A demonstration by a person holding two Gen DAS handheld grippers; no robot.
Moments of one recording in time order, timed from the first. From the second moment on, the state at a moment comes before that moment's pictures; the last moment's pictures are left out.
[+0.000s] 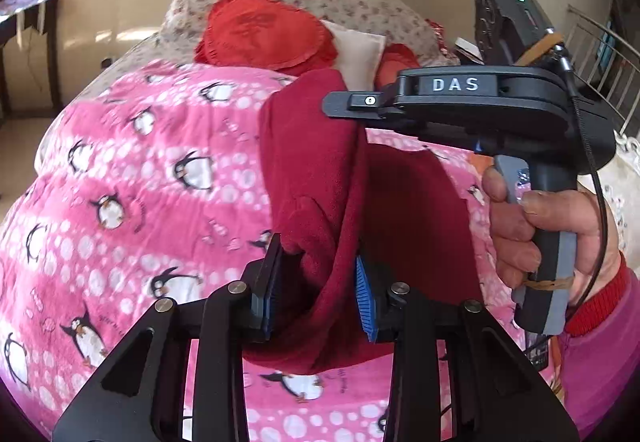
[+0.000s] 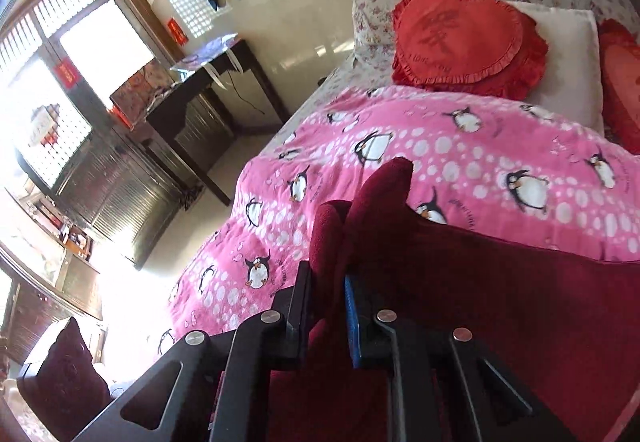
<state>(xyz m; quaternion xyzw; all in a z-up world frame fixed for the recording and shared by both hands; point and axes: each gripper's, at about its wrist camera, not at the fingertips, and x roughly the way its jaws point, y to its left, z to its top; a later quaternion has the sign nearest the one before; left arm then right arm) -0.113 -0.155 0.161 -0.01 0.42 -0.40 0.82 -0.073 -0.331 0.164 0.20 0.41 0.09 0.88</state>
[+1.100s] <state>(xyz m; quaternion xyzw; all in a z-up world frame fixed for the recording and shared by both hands) -0.156 -0.231 0.120 0.11 0.46 -0.40 0.79 -0.208 -0.450 0.067 0.37 0.42 0.00 0.83</state>
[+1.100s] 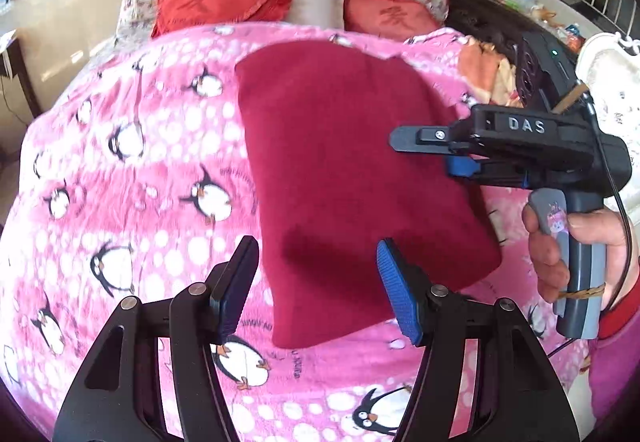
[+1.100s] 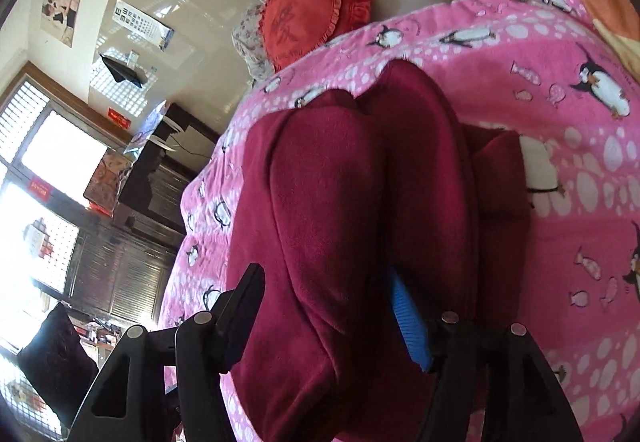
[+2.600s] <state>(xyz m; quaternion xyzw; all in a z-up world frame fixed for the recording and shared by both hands) -0.128 -0.290 0.091 0.13 0.45 -0.37 0.80 -0.172 -0.474 0.089 0.24 0.40 -0.11 0.88</state>
